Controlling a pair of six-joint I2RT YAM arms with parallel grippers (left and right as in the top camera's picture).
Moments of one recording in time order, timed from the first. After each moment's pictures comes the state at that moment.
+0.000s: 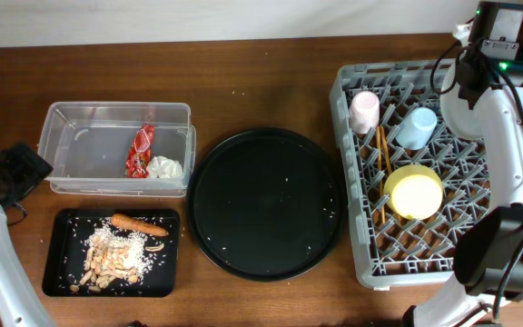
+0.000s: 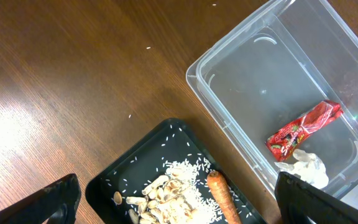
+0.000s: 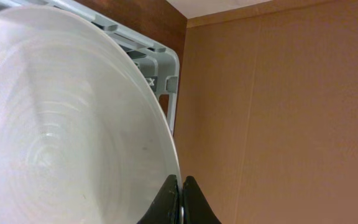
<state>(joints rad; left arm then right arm) 0.54 1.42 1.54 -1.22 -0.11 -0.29 -0.19 1.87 1.75 -0.63 0.66 -0.82</state>
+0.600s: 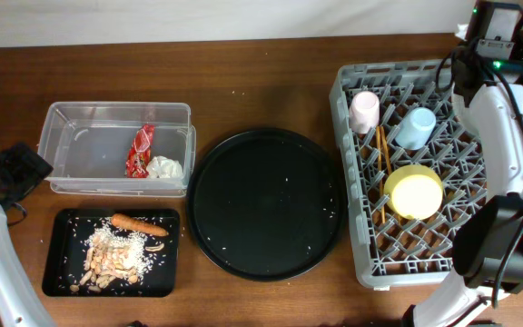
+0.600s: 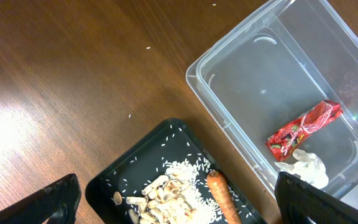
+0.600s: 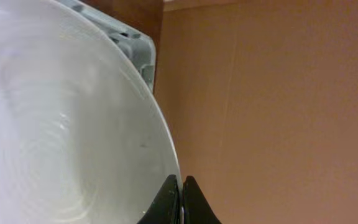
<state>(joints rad) 0.54 1.42 1.54 -1.22 -0.11 -0.29 -0.19 1.90 1.75 -0.56 0.78 -0.89</state>
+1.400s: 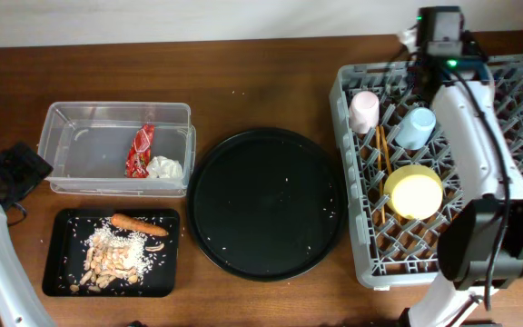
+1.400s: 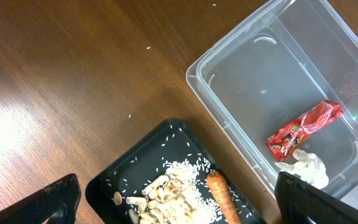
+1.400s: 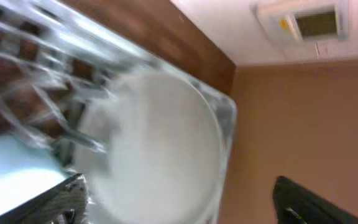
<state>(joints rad) 0.54 1.42 1.54 -1.22 -0.11 -0.29 0.01 1.91 1.75 -0.70 0.60 -0.68</state>
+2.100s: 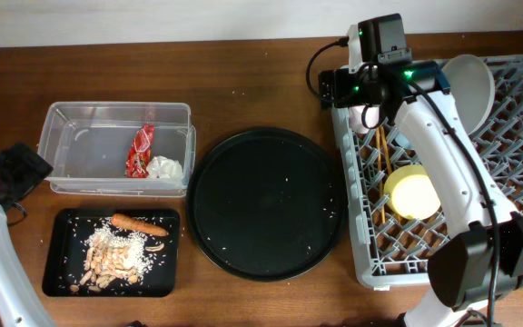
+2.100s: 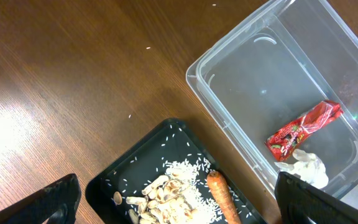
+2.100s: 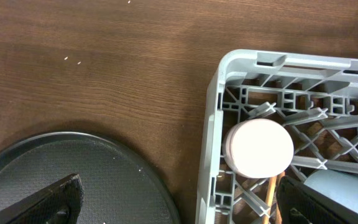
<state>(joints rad) 0.54 1.42 1.54 -1.22 -0.11 -0.29 0.21 1.83 1.75 -0.87 -0.03 0.09</state>
